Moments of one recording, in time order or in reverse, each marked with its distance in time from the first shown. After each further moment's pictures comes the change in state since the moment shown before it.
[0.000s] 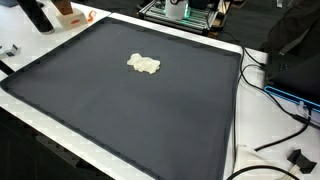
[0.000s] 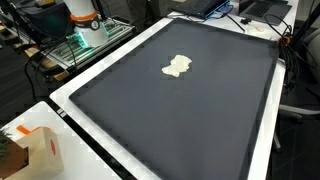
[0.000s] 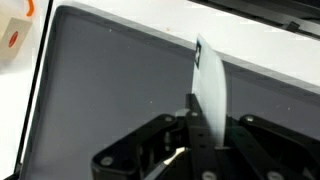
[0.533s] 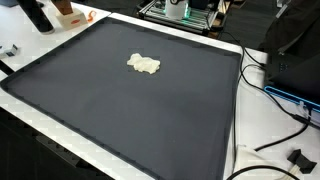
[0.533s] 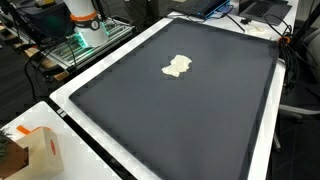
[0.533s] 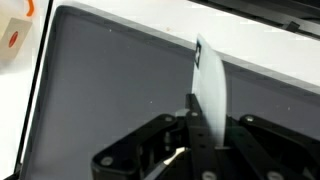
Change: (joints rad) arm 0.000 0.000 0.000 0.000 0.000 0.000 0.000
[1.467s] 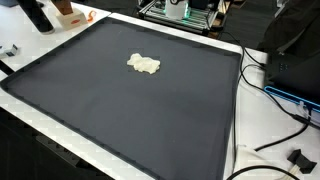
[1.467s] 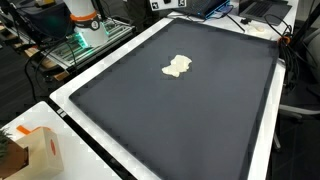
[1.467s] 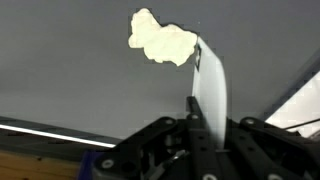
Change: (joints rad) arm 0.039 0.126 -0.351 -0.056 0.373 0.636 -0.562
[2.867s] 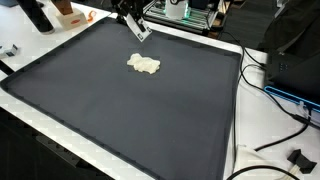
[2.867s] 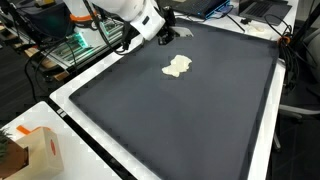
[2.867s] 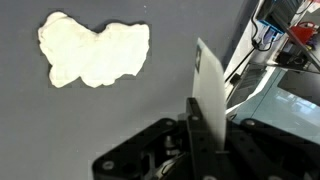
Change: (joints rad) arm -0.186 0.475 -0.046 0.164 0.876 -0.289 -0.633
